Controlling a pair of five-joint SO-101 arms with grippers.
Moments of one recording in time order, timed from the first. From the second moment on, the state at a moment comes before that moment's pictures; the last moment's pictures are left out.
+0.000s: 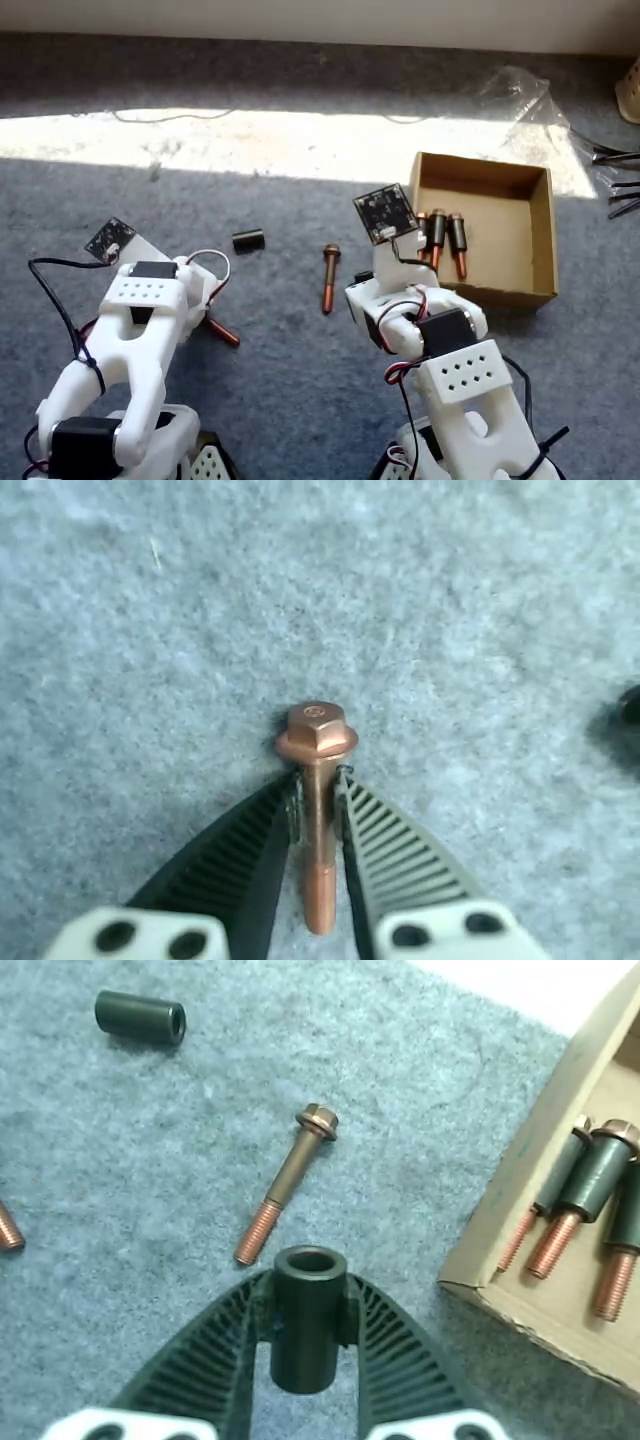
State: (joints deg) left arm -5.5 -20.1 59.6 48.1 62.9; right arm -24.9 -54.3 58.3 56.3 6.3
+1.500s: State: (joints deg) left arm -5.5 -19.2 59.9 46.9 44.1; right arm -24.9 -54.3 58.3 56.3 6.3
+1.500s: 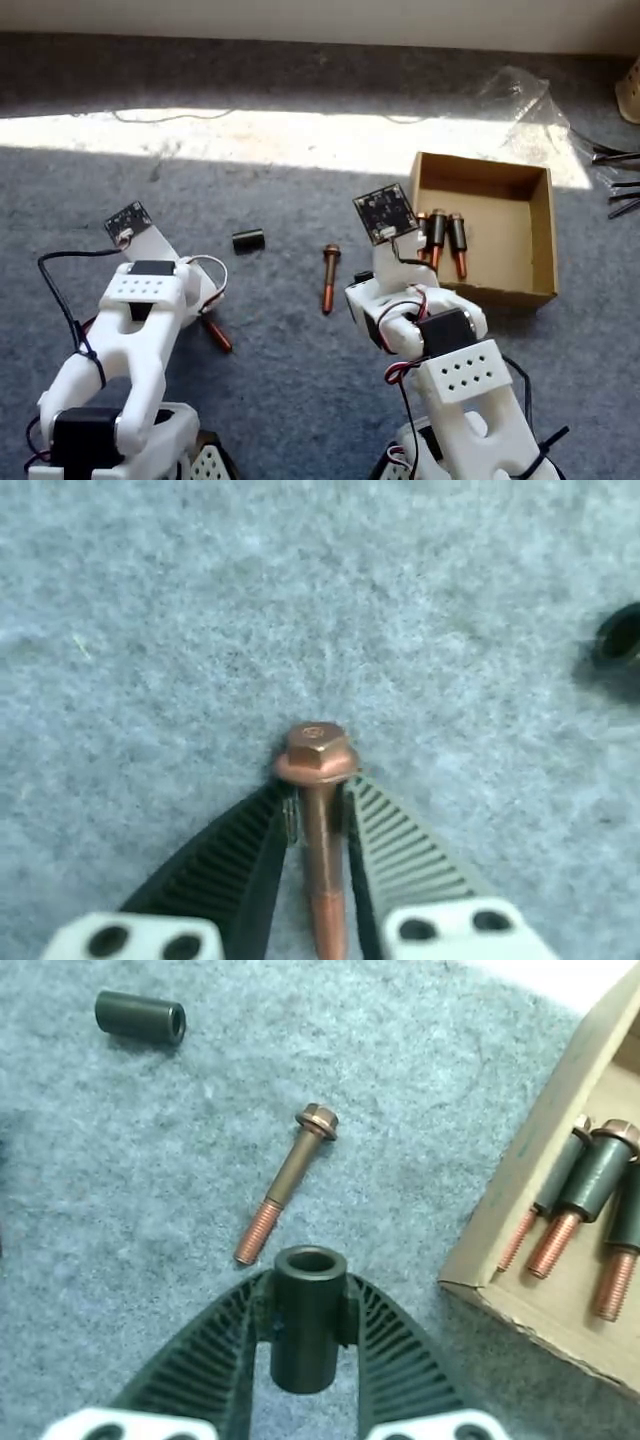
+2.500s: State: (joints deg) left arm -4.9 -18.9 52.6 46.9 1.8; right arm -22.6 -54.5 68.2 41.6 6.3
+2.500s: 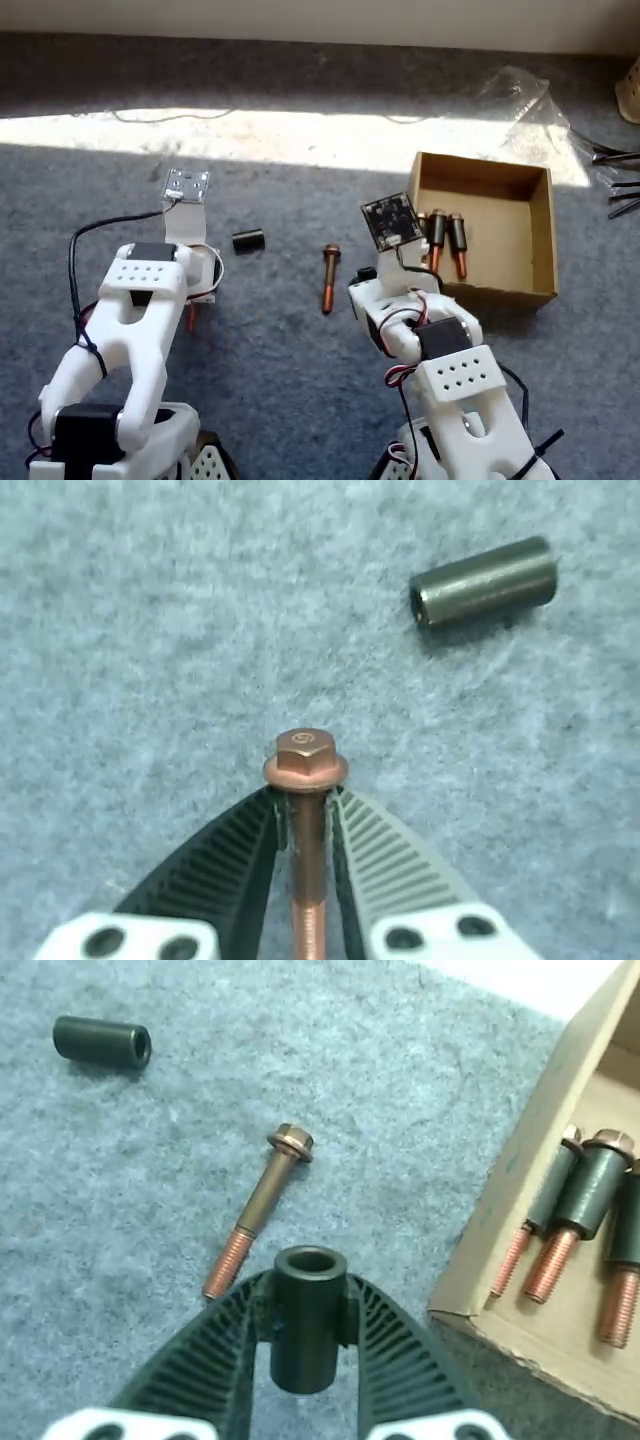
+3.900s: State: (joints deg) left arm 4.4 -69.2 45.6 52.9 -0.6; right arm -41.9 -54.5 77.4 16.0 6.3
